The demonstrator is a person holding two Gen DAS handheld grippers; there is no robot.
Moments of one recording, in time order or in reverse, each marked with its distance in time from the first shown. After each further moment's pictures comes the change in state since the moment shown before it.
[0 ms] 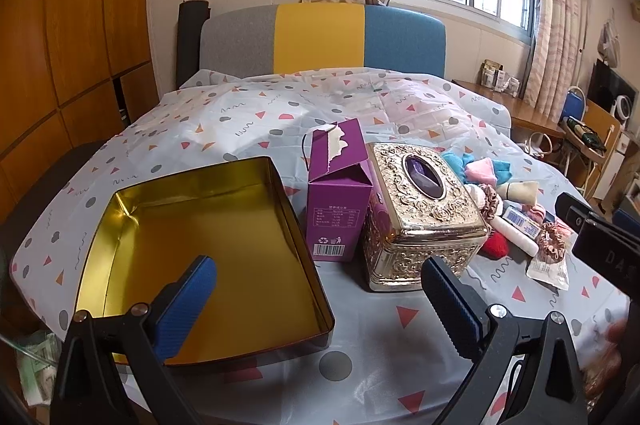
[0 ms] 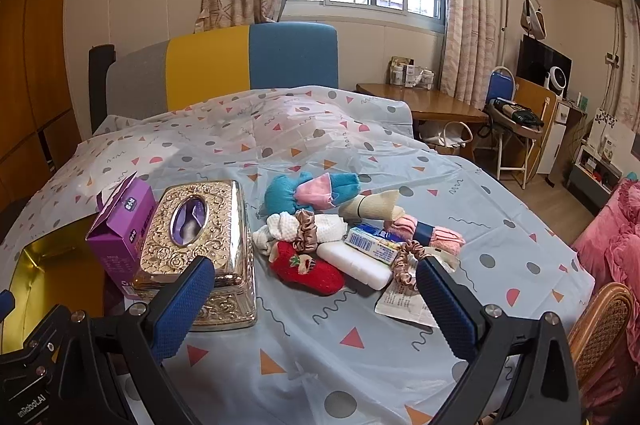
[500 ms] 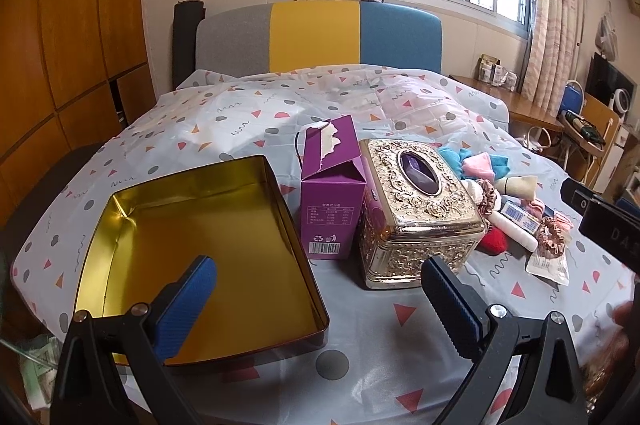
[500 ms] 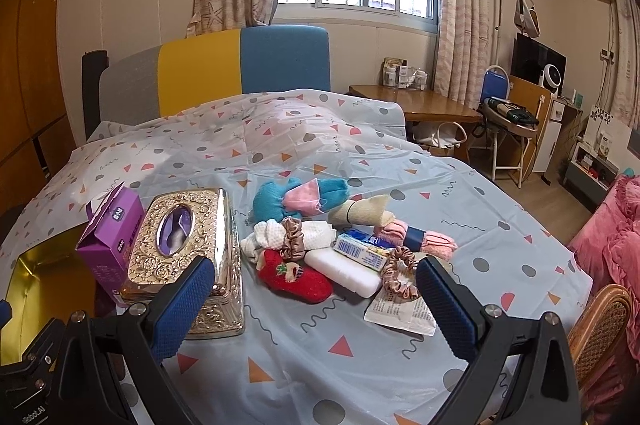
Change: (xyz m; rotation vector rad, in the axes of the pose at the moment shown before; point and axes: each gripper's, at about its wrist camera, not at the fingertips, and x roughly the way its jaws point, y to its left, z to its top) left arm 0.003 -0.006 0.000 0.017 0.010 -0.001; right arm 0.005 -0.014 0.006 0.017 -0.009 -0.016
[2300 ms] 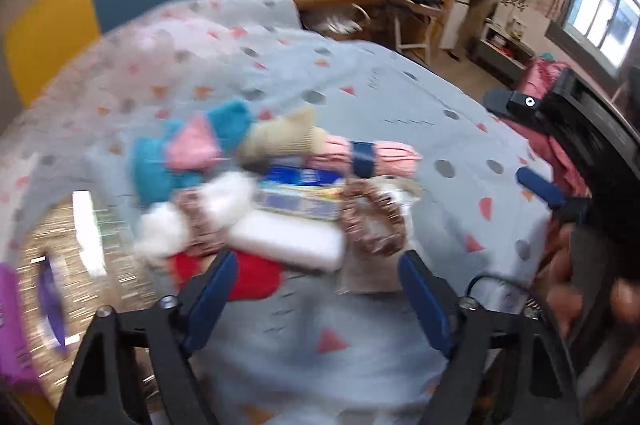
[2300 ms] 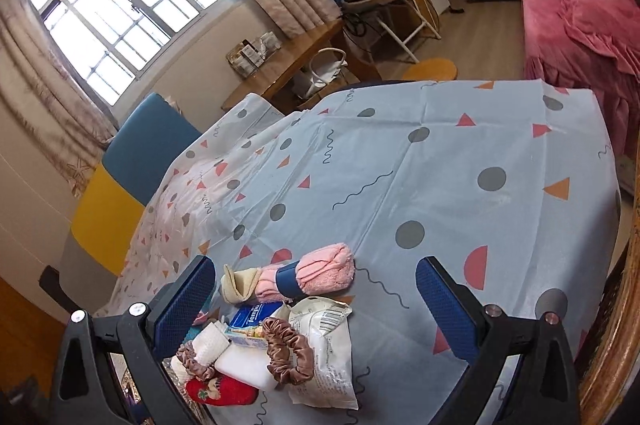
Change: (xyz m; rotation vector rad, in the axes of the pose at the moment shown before) left arm 0.118 -0.275 0.047 0.482 0.358 -0.583; right arm 0.089 -0.234 -0.013 0.815 0.067 -0.006
